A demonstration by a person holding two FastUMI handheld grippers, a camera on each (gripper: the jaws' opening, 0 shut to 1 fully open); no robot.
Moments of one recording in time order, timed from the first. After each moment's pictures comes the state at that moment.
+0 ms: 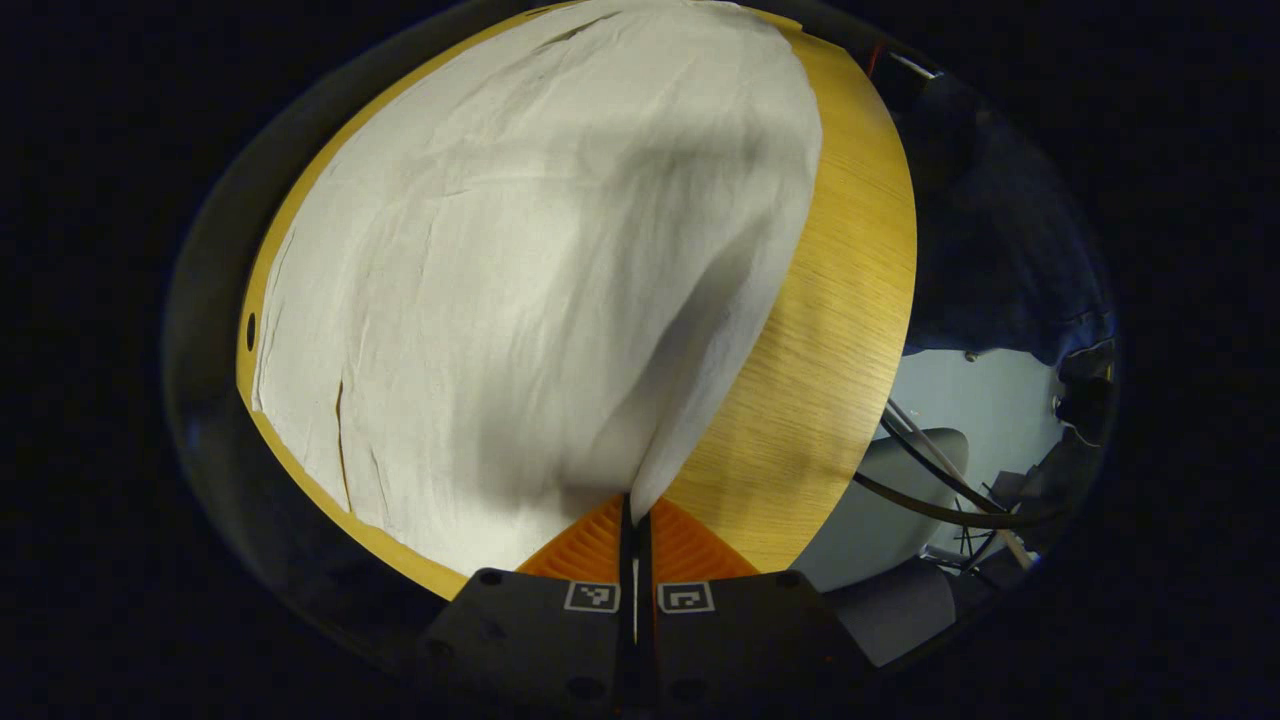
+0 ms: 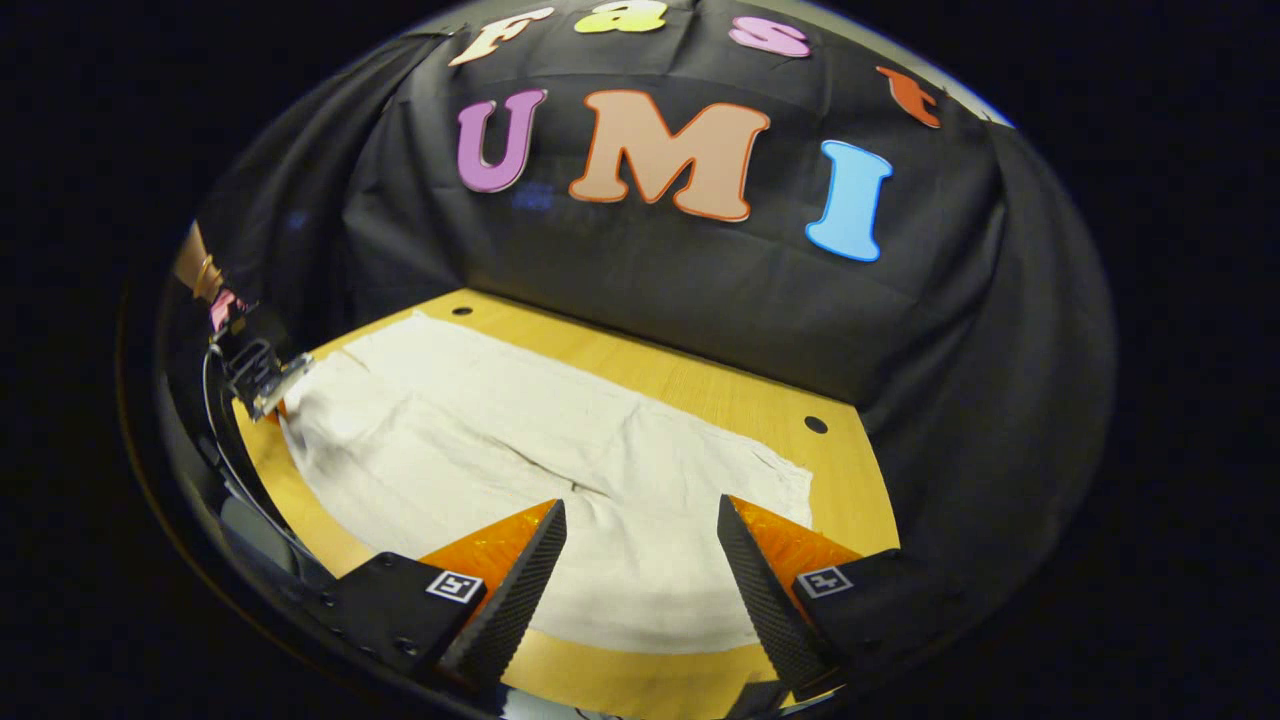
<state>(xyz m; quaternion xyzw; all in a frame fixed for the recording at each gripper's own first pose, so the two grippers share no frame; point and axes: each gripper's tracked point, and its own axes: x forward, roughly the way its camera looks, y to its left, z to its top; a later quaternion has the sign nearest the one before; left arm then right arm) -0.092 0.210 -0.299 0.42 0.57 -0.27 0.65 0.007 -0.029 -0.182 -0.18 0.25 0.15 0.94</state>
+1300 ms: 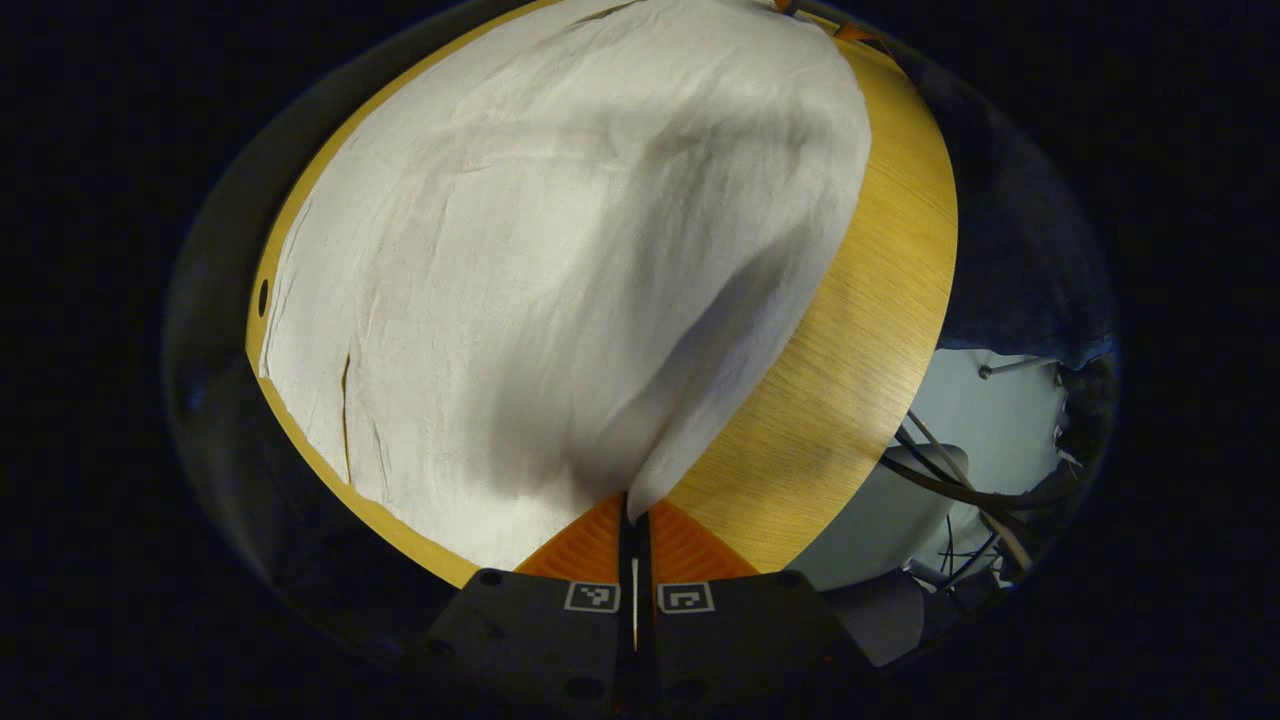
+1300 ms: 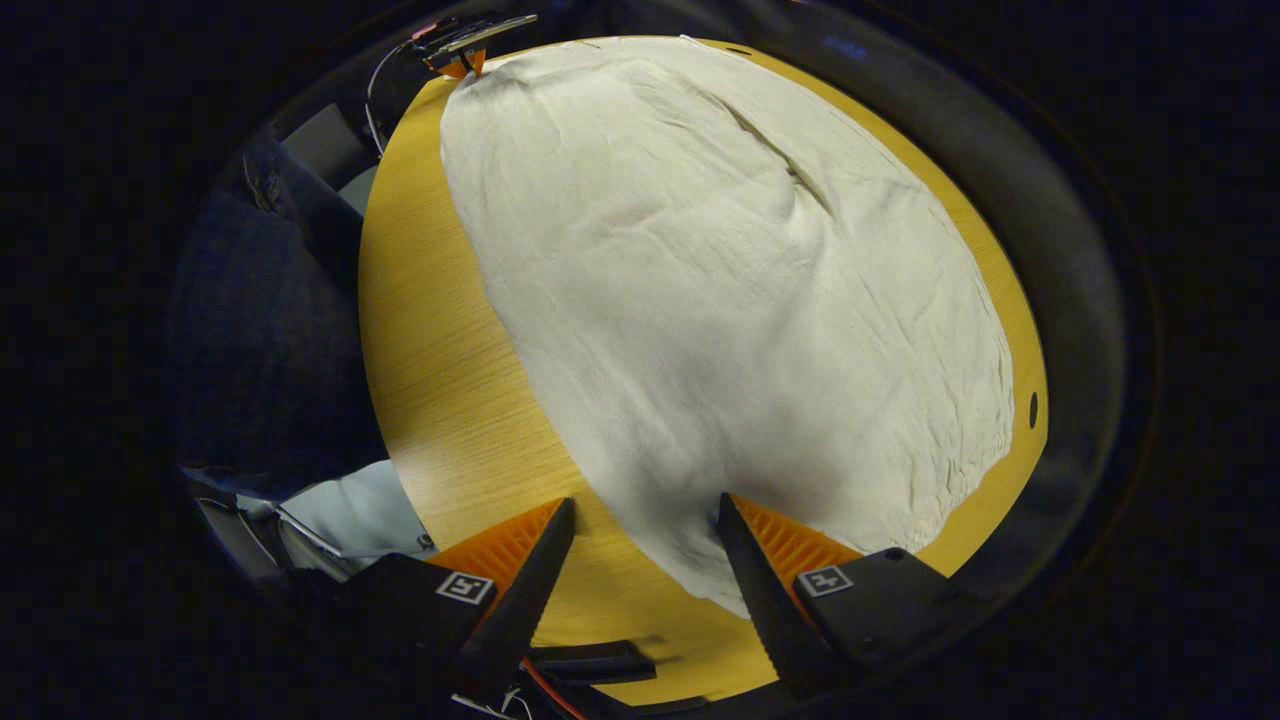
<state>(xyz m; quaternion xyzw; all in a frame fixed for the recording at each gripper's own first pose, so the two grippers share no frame) -0.091 0.210 -0.300 0.41 0.60 -0.21 0.65 -0.049 -0.102 -0.354 -0.41 0.51 0.41 0.63</state>
